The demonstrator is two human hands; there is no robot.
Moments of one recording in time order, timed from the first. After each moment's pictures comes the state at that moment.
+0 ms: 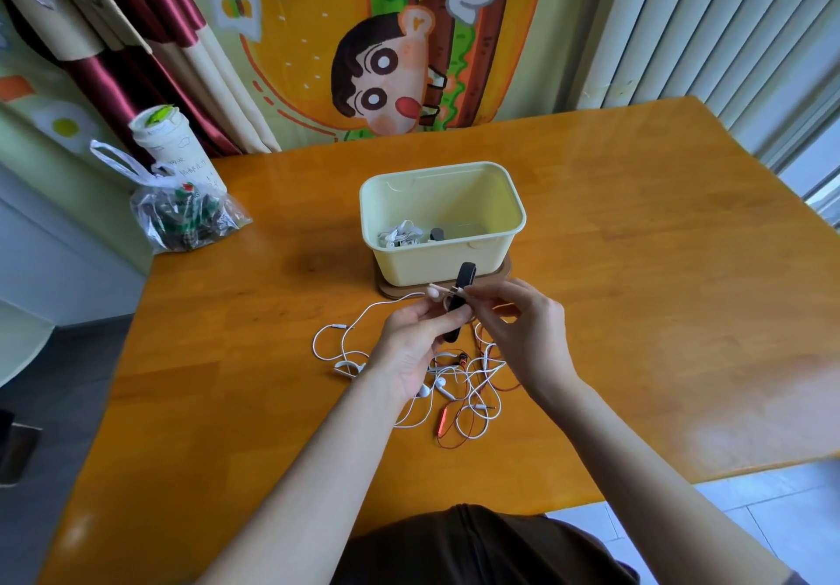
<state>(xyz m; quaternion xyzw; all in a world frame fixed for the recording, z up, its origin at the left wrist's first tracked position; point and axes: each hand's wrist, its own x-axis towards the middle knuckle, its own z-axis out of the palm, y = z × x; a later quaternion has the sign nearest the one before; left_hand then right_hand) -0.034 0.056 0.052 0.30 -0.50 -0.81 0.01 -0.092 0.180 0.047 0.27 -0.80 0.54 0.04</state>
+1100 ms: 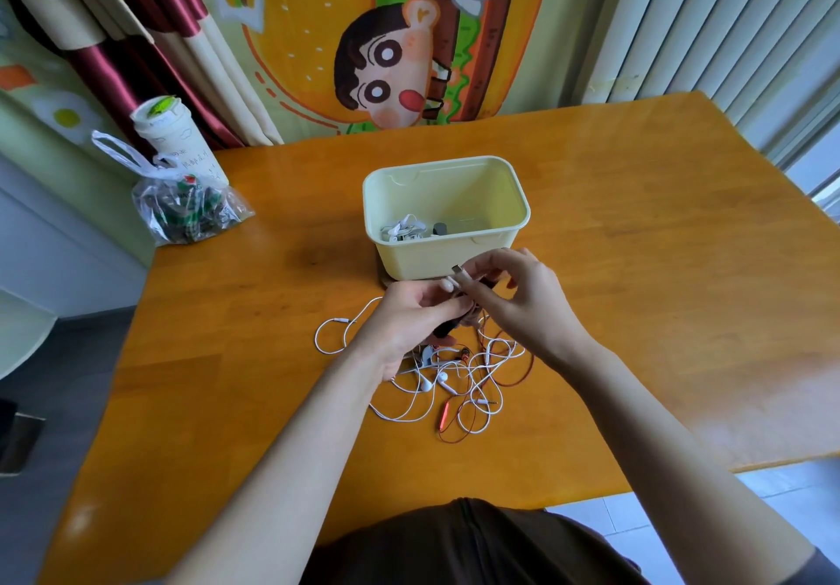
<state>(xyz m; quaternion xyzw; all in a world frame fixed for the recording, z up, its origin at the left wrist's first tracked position) -0.031 0.039 0.082 0.21 -0.66 -0.72 -0.05 -0.105 0.173 0.085 0.33 -0.82 0.47 -0.04</state>
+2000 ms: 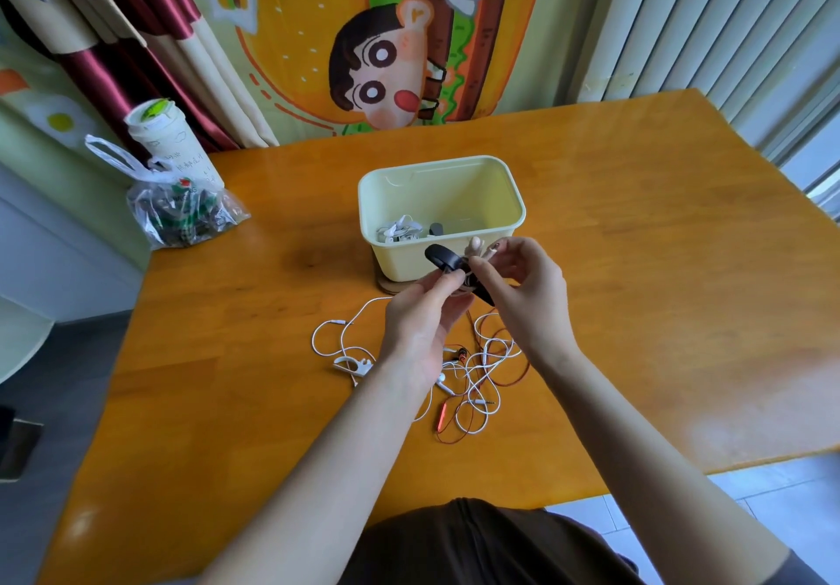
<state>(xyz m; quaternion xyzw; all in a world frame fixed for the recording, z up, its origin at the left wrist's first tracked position) -0.043 0.072 0.084 0.34 -0.41 -0.84 0.10 -0.101 0.166 0.075 0.15 -0.77 0.61 -0.02</state>
